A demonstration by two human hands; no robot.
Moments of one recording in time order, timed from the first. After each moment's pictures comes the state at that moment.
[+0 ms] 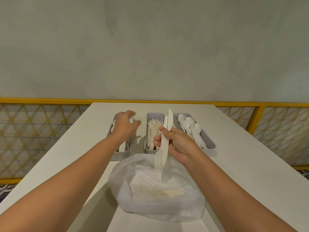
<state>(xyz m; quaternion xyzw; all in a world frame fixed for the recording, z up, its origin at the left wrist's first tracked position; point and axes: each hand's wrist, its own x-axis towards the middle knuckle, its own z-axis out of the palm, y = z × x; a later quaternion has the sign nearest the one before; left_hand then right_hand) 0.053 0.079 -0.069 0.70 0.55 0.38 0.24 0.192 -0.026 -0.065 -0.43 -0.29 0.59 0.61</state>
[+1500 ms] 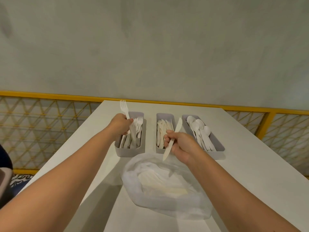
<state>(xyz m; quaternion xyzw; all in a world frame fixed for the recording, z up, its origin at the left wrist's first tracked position) 0.005 0.074 -0.054 0.62 0.60 0.34 0.37 0.176 -0.016 -0.070 -0.46 -0.24 0.60 0.61</state>
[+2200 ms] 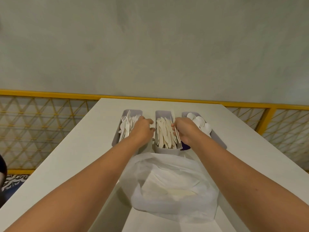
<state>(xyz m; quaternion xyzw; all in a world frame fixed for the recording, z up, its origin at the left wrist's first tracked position) 0.067 0.067 -0.081 0.77 0.56 0.24 0.21 0.203 0.042 -0.064 -0.68 -0.33 0.42 0.49</state>
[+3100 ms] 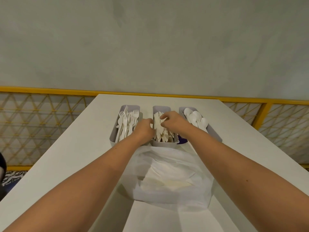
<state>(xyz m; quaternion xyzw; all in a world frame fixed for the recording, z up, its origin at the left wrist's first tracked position) 0.074 0.049 -0.084 0.76 0.55 0.23 0.27 0.193 0.036 -0.059 -0.71 -0.61 0.23 0.25</state>
